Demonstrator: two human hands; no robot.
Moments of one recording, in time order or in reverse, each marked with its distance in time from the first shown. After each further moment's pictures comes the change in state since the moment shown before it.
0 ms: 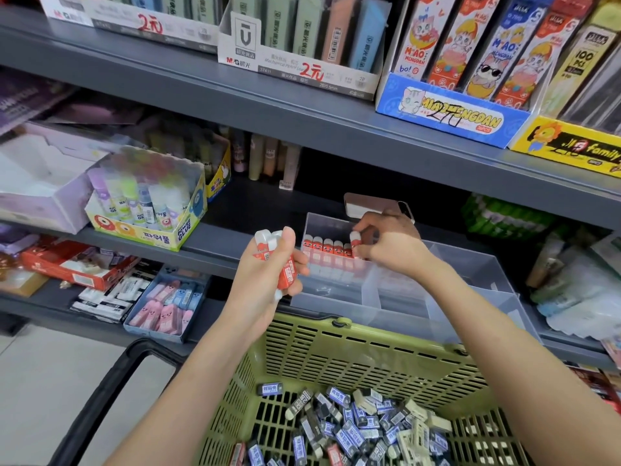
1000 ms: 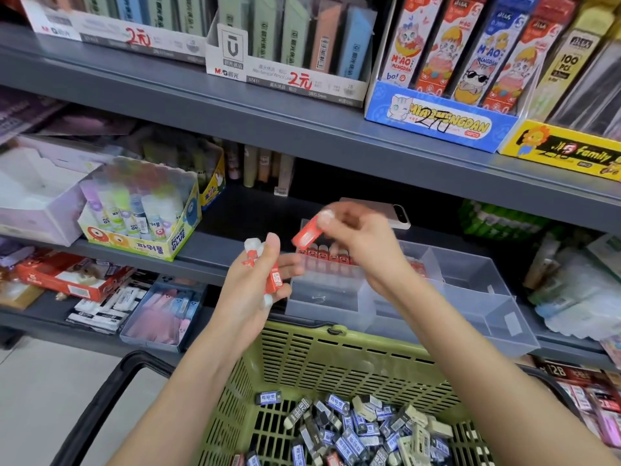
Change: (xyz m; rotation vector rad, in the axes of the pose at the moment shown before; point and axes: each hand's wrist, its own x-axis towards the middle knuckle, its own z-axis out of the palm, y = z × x) left_hand 0.007 0.000 -0.004 -0.108 0.040 -0.092; right_hand -0.021 -0.069 -0.013 1.105 0.070 0.045
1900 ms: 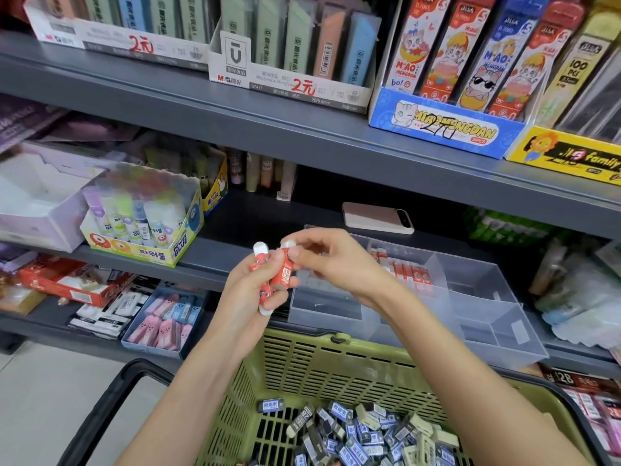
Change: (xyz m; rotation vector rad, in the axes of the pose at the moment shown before) left_hand 0.000 0.002 -0.006 -0.055 -0.044 0.009; right_hand 0.000 0.003 0.019 -0.124 -0.371 0.095
